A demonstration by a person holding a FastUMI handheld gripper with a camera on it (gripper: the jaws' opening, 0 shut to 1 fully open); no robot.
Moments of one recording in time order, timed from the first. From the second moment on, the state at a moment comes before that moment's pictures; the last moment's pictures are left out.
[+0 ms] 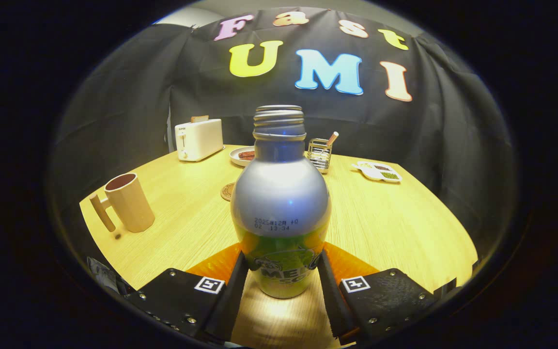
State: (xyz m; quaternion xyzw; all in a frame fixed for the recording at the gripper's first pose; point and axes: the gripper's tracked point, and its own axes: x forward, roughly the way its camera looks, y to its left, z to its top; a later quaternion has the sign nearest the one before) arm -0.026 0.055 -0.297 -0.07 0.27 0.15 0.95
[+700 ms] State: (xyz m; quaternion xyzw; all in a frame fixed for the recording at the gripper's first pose) arm -0.019 0.110 -0.248 -0.21 0.26 0.20 0.92
